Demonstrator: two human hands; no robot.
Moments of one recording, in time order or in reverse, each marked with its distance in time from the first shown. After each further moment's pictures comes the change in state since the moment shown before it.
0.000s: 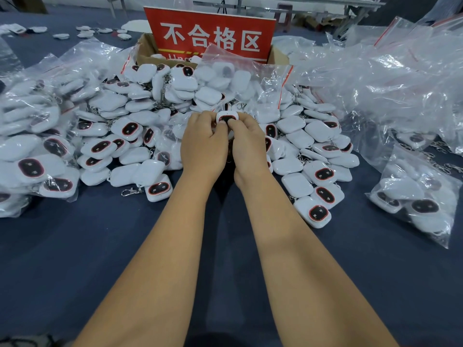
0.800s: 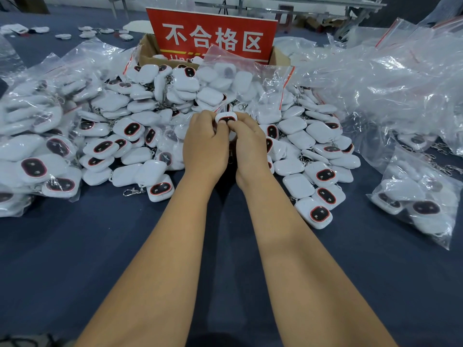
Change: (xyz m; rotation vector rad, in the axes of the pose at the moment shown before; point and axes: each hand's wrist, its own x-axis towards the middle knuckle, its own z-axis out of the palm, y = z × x) left_hand -0.003 0.002 -0.002 -0.038 0.003 -0.012; right_hand -0.002 0.000 0.001 0.045 -0.040 0.006
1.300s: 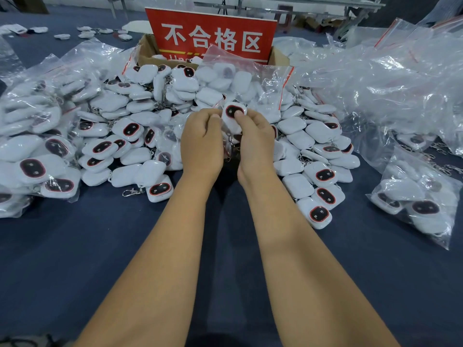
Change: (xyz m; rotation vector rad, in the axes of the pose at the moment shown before) left_hand -0.002 0.000 -0.002 -0.227 0.064 -0.032; right_hand 0.001 -0.008 -0.001 0.043 0.123 -0.081
